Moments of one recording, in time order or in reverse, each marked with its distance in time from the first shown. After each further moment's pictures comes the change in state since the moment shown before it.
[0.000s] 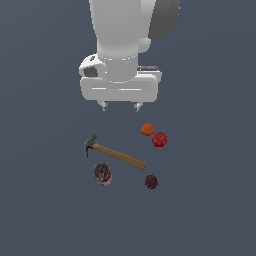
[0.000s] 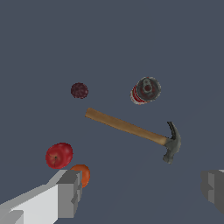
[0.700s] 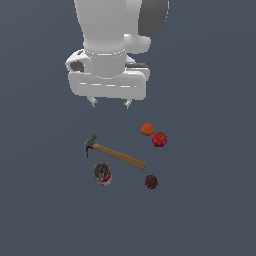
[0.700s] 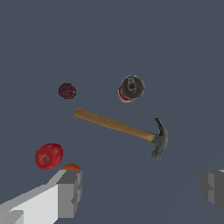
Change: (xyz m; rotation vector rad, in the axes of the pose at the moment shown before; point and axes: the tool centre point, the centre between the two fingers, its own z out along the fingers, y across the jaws) arm -0.005 0.031 -0.007 -0.022 -0.001 0.037
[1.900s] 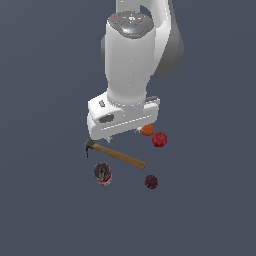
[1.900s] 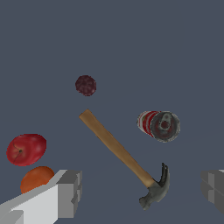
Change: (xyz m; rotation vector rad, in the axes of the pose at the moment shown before) arm 0.058 -0.046 0.070 -0.038 -0.020 -0.493
